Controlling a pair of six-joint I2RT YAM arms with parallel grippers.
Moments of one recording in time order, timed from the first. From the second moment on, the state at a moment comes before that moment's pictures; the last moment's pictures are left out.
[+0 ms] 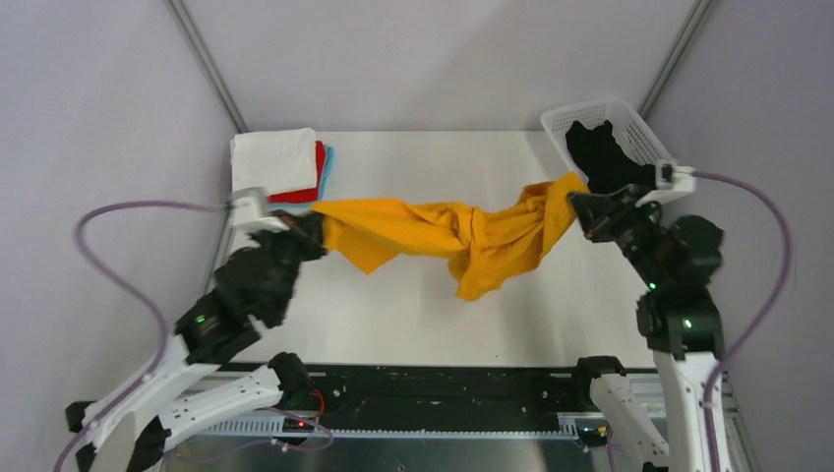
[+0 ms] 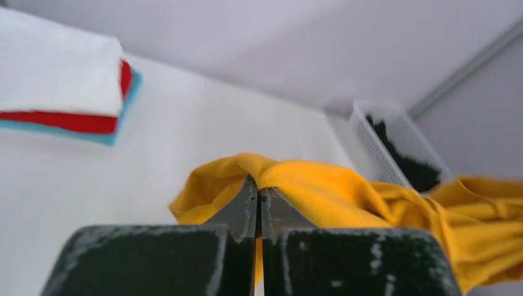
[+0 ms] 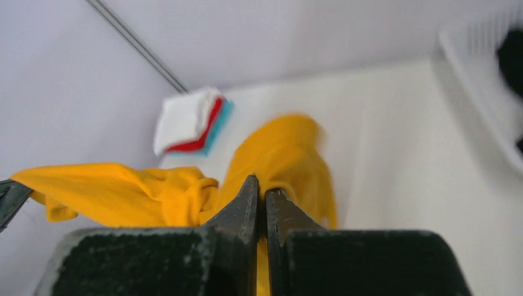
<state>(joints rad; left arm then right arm) -0.94 0.69 0.96 -0.39 -0.79 -0.50 0.05 0.67 1.01 -0.41 -0.33 0.49</state>
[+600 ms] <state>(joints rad) -0.51 0.86 1.16 -0.40 -0.86 -0.32 0.01 0.93 1.26 -0.34 -0.34 0.51</state>
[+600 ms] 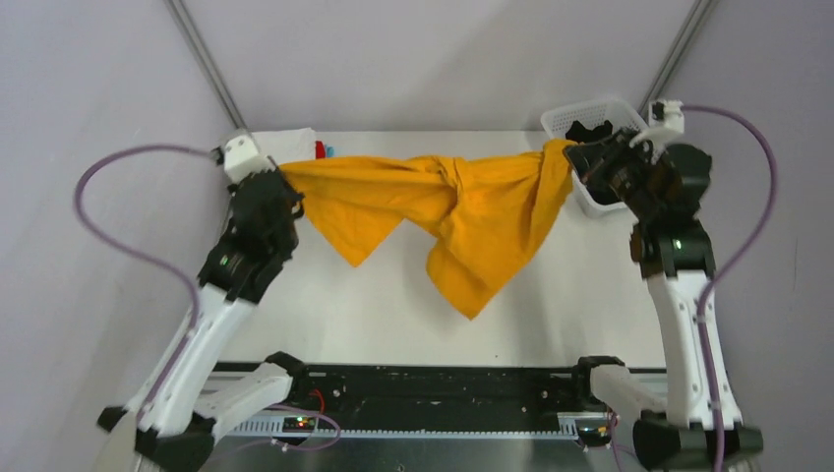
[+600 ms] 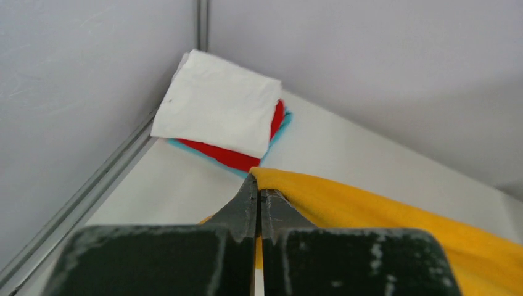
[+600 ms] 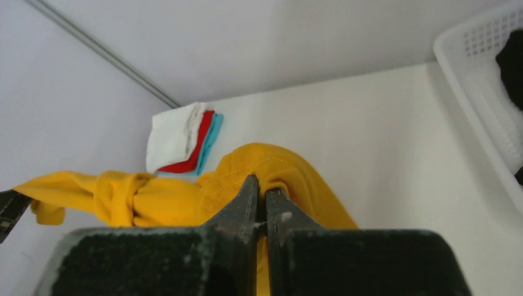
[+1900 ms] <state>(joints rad) -0.29 1.38 1.04 -0.52 -0.40 -0.51 -0.05 1.47 1.18 -0.54 -0.27 0.49</state>
